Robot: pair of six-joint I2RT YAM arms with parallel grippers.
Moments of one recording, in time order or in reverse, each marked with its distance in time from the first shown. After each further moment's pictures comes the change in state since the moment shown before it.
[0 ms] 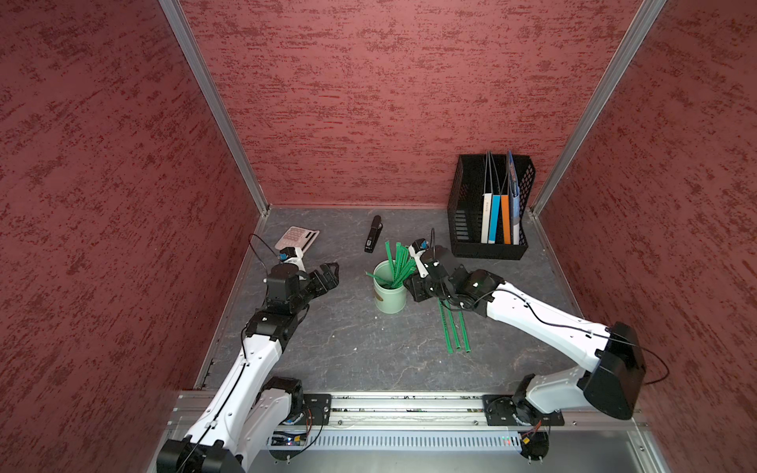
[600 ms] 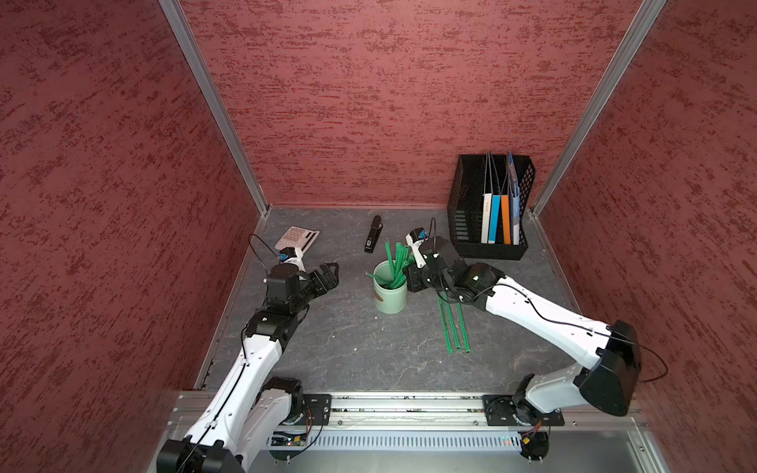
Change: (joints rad) left arm 0.000 0.000 0.000 0.000 -0.004 0.000; right arm 0.002 0.024 0.111 -0.005 0.013 -0.009
